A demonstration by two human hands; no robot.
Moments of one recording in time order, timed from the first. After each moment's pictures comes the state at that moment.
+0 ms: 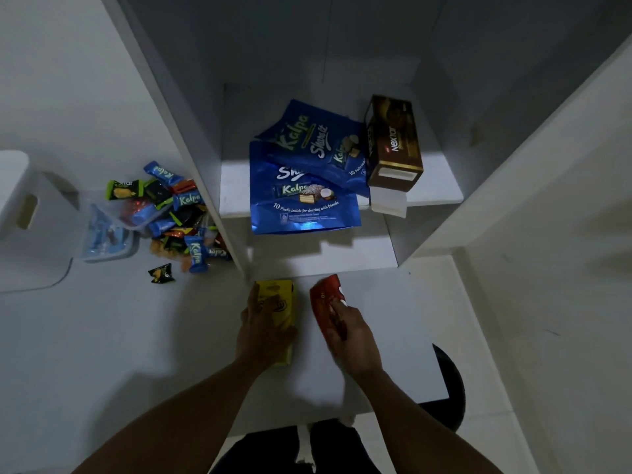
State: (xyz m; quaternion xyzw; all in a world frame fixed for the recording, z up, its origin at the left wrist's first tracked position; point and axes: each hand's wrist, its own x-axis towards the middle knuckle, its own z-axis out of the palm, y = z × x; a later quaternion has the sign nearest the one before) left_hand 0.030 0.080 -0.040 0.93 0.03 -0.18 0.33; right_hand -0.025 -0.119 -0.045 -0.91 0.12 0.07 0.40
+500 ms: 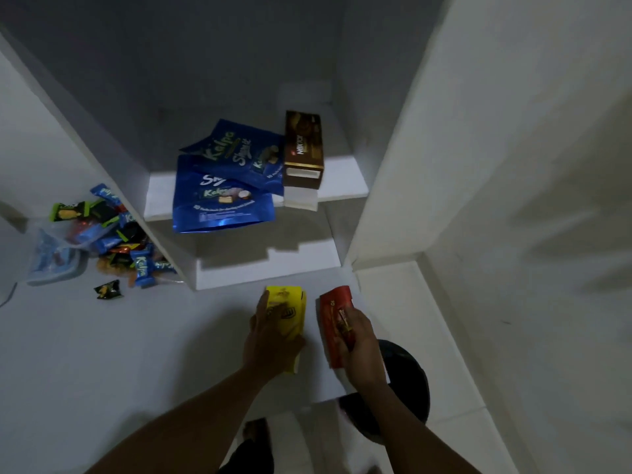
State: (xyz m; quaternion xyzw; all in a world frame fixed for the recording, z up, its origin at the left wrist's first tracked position) left_hand -0.024 -0.031 -0.026 0.92 -0.04 -0.14 0.37; right_hand -0.102 -0.225 -0.022 -0.87 0.17 -0.01 0.46
